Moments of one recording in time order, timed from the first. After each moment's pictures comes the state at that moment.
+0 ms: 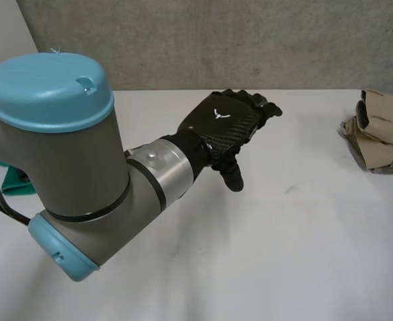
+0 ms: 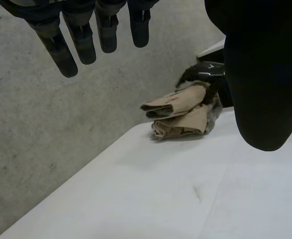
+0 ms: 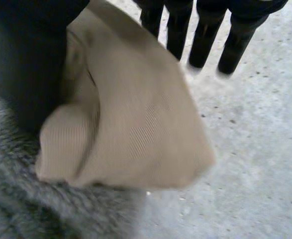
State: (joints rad) left arm 3.94 -1.98 -1.17 3.06 -1.34 3.30; right arm 1.08 -0.41 0.88 -0.88 0.69 3.13; left_hand 0.19 0.20 0.21 0.20 0.05; right_hand 0.48 0.49 0.51 0.52 0.30
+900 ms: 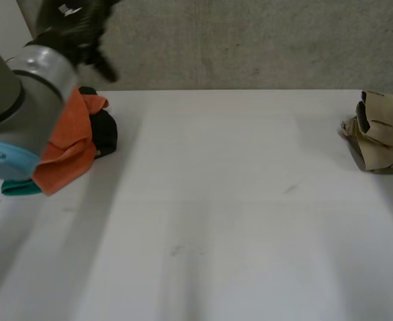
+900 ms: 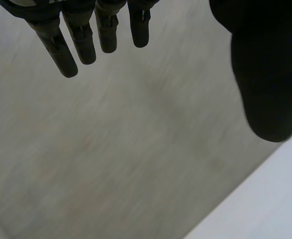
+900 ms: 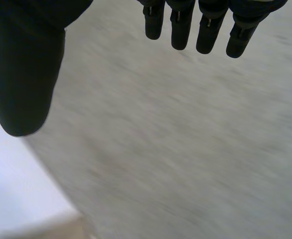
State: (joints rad) left arm 4.34 -1.91 -1.11 3.25 -1.57 3.48; right arm 1.34 -1.39 1.58 -0.56 1.01 2.82; left_hand 0.19 0.20 0.21 0.20 0.05; right_hand 0.23 0.22 0.22 0.21 0.05
